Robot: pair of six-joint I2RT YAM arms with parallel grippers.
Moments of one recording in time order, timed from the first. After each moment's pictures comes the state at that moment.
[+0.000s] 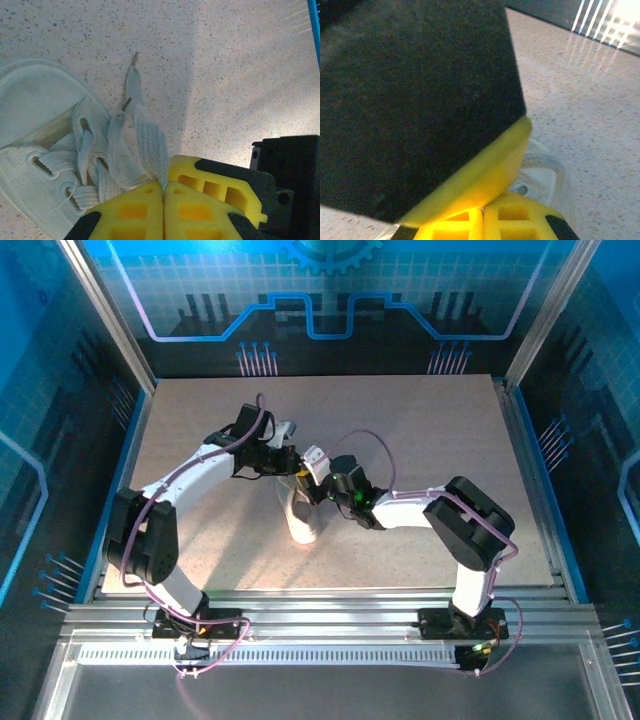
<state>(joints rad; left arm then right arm) -0.32 1.63 1.19 -0.52 0.49 -0.33 0.77 1.83 0.91 0.56 -0.10 -0.03</state>
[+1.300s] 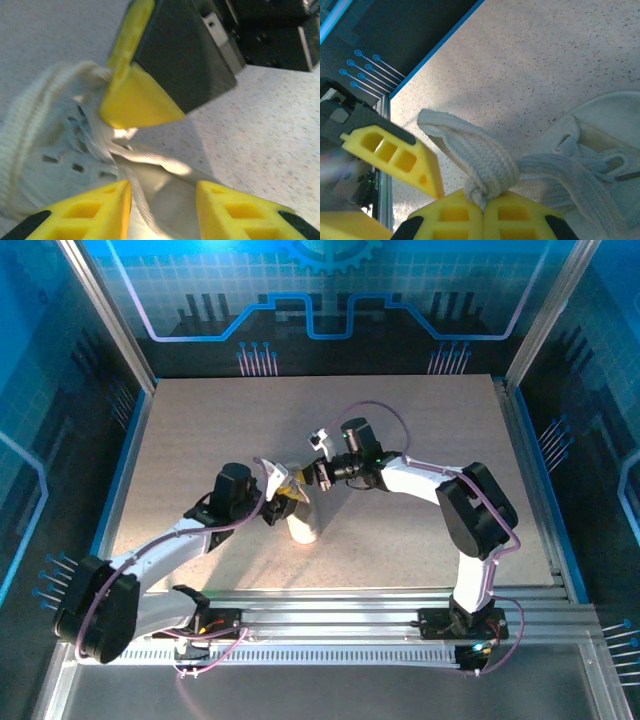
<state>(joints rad) -0.40 1.20 0.53 0.11 0.38 0.11 0.58 1.87 1.17 0.08 -0.77 0.22</state>
